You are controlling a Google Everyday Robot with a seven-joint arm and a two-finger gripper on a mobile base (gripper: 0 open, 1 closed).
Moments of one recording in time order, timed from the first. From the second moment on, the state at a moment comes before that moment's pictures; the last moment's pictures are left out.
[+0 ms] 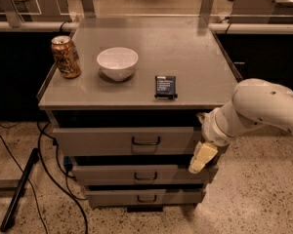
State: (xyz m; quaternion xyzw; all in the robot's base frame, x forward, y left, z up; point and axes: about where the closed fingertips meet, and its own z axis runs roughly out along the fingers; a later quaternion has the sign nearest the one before) arm 0.523 -0.165 0.690 -0.60 0.76 0.06 0.22
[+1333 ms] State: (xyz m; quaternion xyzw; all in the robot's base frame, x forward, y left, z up) arm 0.525 -0.160 0.657 -0.63 0.75 0.07 0.17
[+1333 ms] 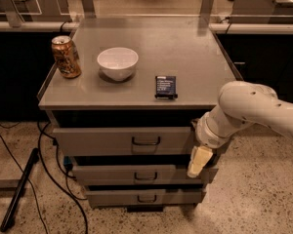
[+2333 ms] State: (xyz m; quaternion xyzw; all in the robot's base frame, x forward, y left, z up) arm 0.513 -0.163 0.665 -0.65 0.75 0.08 0.12
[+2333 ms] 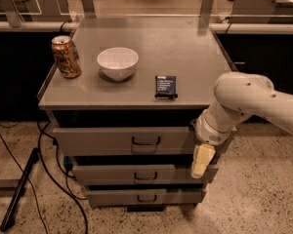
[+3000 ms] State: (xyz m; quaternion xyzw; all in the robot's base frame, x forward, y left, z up) arm 0.495 -0.162 0.674 -0.66 0.74 0.12 0.06
